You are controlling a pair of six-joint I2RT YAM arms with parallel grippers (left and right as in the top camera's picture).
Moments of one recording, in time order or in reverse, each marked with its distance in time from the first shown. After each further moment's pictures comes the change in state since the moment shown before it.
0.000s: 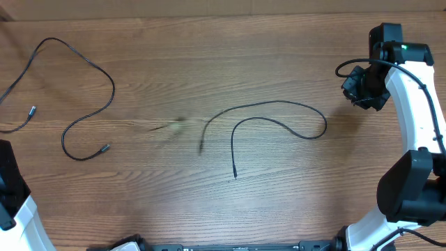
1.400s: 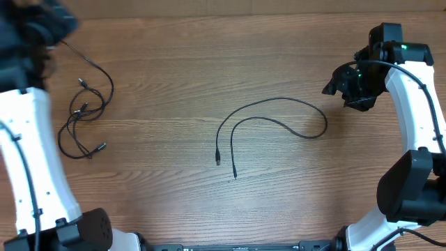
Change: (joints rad) left arm -0.167 0.395 0.009 -0.436 0.137 -0.171; right arm 0.000 0.000 0.000 0.004 -0.274 -0.197
